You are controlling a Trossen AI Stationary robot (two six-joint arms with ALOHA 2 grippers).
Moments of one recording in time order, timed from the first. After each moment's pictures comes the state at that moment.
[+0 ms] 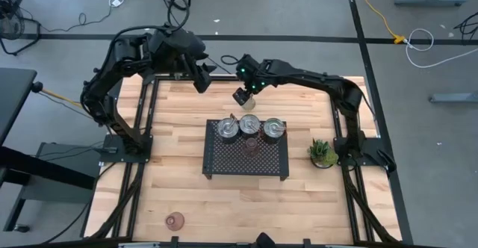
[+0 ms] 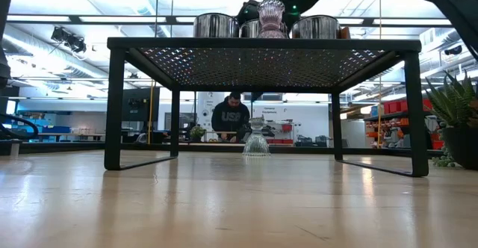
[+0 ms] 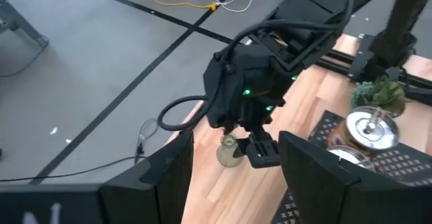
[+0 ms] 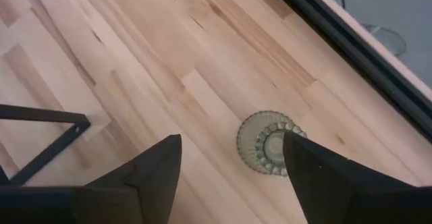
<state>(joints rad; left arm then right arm) 0.26 1.64 2.36 -1.33 -0.32 -0.14 -0.43 2.02 1.82 -0.85 -0.01 0.29</state>
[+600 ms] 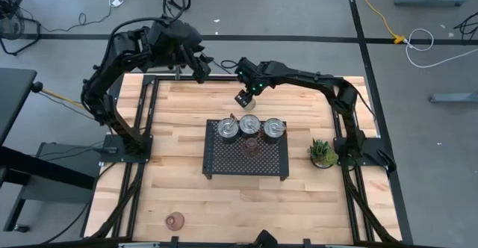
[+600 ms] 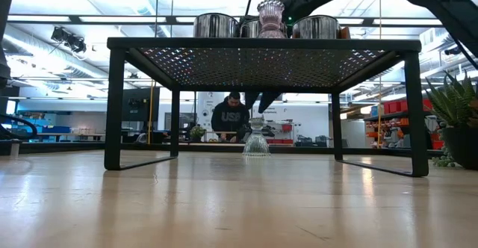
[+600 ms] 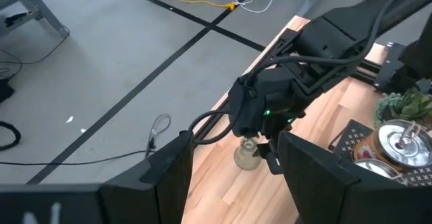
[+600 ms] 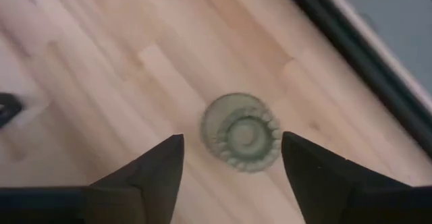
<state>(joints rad) 0.34 1.64 2.36 -1.33 -0.32 -0.13 -0.44 2.08 1.82 -0.90 0.05 0.23</state>
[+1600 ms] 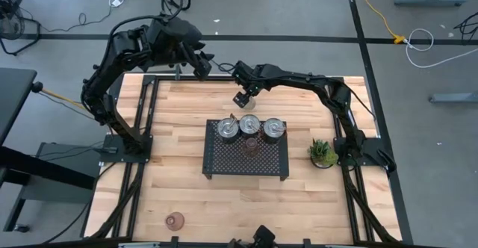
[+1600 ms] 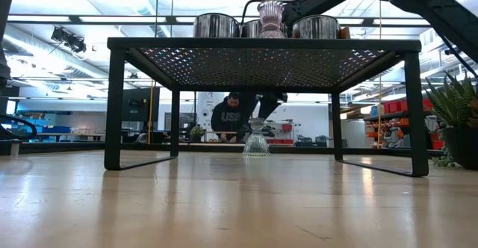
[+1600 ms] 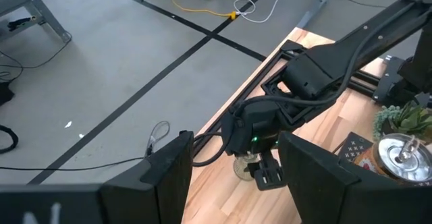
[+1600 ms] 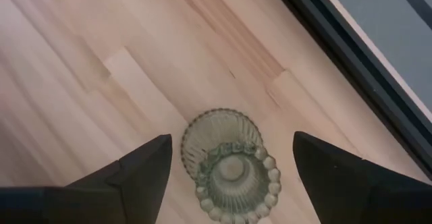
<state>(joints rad) 0.35 1.64 2.36 -1.29 -0.32 -0.14 -0.45 2.16 1.82 -0.83 0.12 0.20</state>
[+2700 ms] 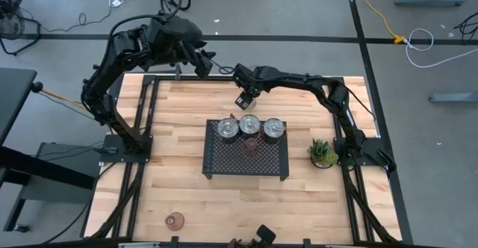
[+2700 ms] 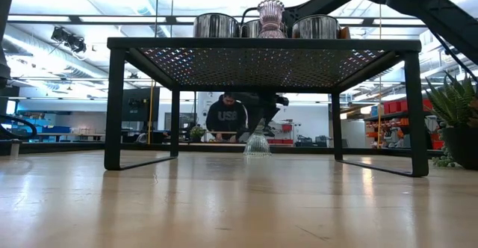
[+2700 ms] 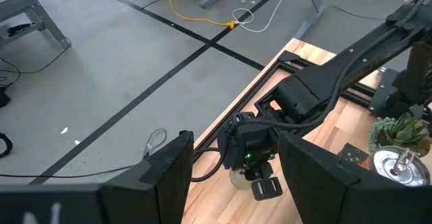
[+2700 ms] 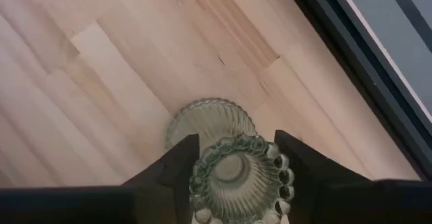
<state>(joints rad) 0.35 1.64 2.36 -1.25 -0.32 -0.15 -0.46 2.19 1.80 -0.83 0.15 0.15</state>
